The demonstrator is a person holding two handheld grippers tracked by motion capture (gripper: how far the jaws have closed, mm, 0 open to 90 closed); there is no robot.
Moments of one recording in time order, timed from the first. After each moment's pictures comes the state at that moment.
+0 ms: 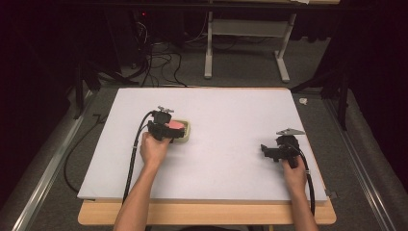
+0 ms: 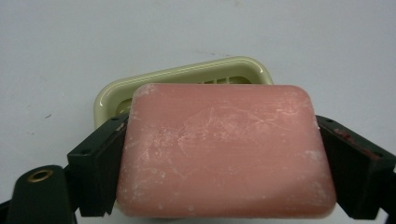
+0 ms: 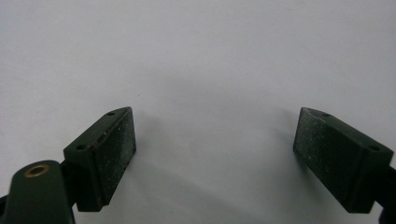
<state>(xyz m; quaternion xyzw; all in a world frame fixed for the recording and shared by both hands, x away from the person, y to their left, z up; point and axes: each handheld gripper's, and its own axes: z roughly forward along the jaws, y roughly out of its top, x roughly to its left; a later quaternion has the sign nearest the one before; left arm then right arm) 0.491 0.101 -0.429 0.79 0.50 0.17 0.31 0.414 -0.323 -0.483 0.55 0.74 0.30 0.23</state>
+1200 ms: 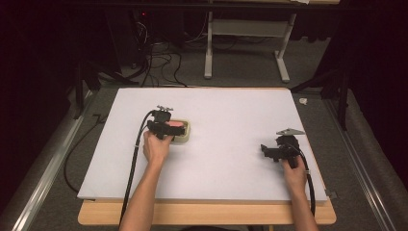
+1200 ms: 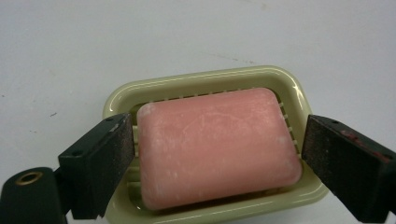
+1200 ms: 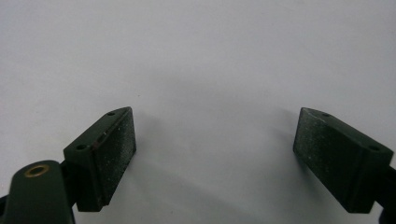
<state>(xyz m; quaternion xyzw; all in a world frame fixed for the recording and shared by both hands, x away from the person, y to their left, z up) 0.501 0.101 -0.438 0.77 0.53 0.19 0.30 0.414 -0.323 -0.483 0.55 0.74 0.30 0.23</state>
